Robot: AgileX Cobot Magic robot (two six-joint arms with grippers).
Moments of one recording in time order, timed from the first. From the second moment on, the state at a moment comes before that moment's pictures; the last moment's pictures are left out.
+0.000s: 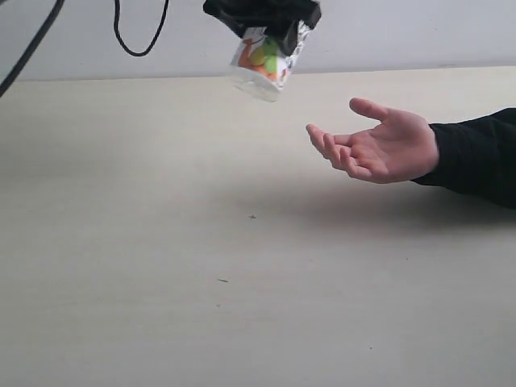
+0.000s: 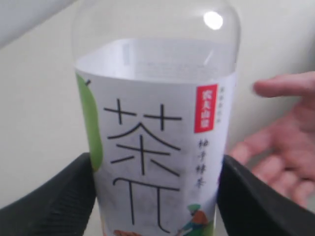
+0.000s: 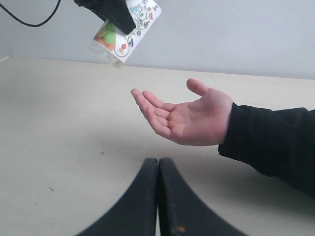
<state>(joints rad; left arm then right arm) -0.52 2.28 -2.39 -0.04 1.23 -0.01 0.32 0.08 -0.23 0.21 0.52 -0.10</state>
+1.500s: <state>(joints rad) -0.98 2.24 -2.11 0.50 1.02 -1.37 0.32 0.08 -0.23 0.21 0.52 -0.10</state>
